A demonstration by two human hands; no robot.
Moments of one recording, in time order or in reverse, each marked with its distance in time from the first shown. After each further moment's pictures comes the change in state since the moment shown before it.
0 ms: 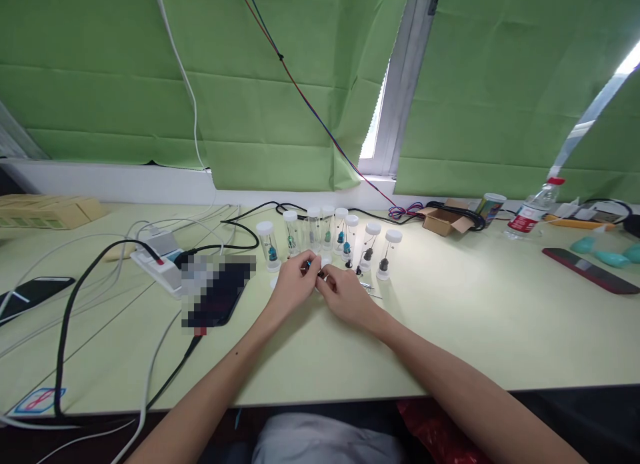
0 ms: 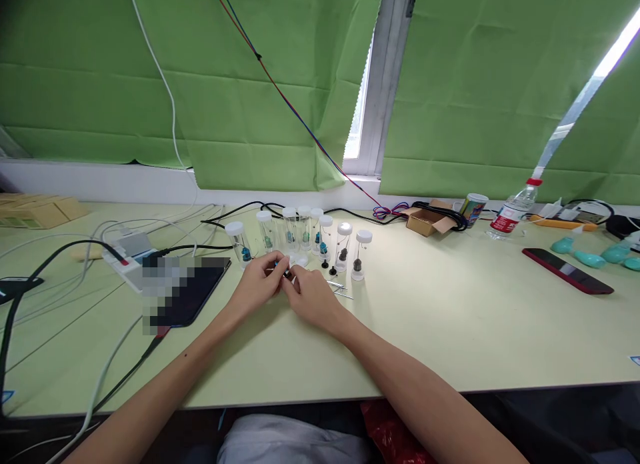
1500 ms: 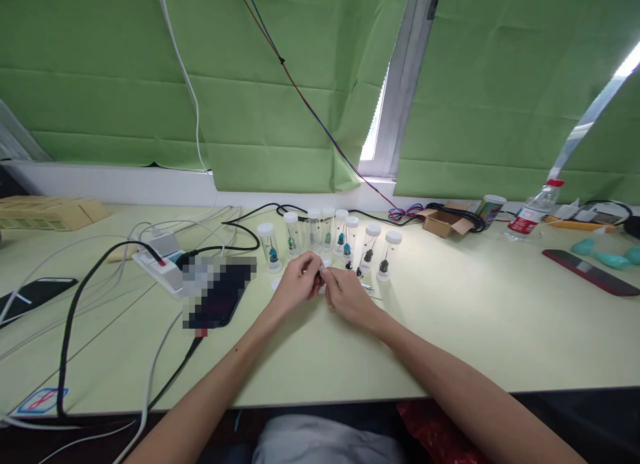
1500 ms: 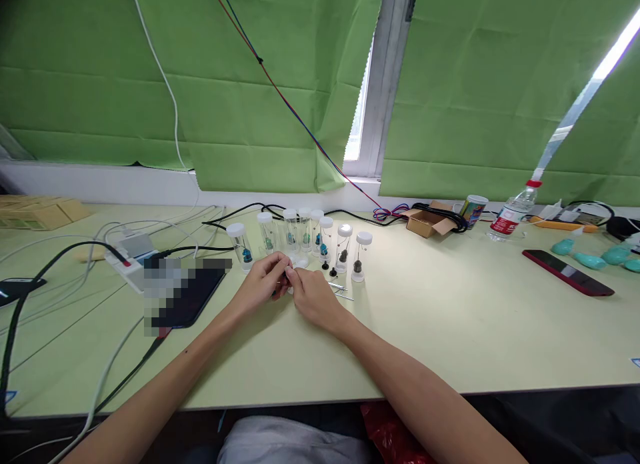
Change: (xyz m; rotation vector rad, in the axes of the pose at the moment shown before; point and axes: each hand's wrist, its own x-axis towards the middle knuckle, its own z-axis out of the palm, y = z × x) left_hand 0.000 -0.001 0.001 -0.320 -0.132 -0.101; right_hand 0.002 -0.005 -0.005 0.058 -0.041 0.010
